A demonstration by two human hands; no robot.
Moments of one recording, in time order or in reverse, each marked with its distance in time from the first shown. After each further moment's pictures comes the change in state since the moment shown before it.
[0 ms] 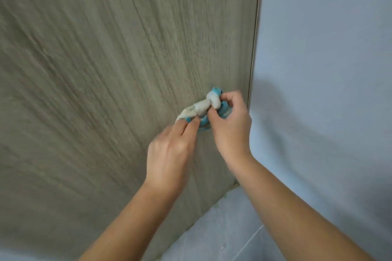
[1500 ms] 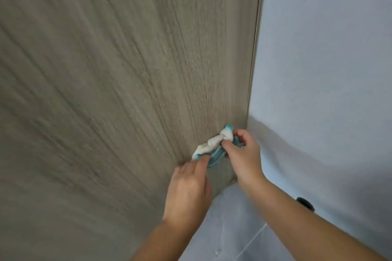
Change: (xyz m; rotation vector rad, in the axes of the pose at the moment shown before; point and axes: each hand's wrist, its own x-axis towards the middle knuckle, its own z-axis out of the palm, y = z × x) left_hand -0.105 0.043 0.113 -0.286 -0.419 -0.243; right_hand -0.034 0.164 -0.024 0.063 -0.094 0.543
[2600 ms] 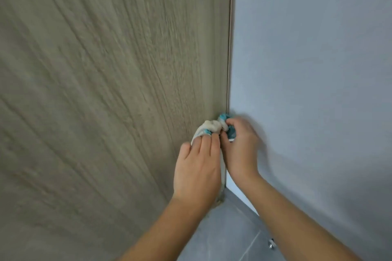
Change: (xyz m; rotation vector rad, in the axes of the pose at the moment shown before) left_hand 0.087 0.066 -0.042 0.358 0.129 0.207; right_hand 0.037 -0.075 -0.021 -0.387 0.179 -0.588
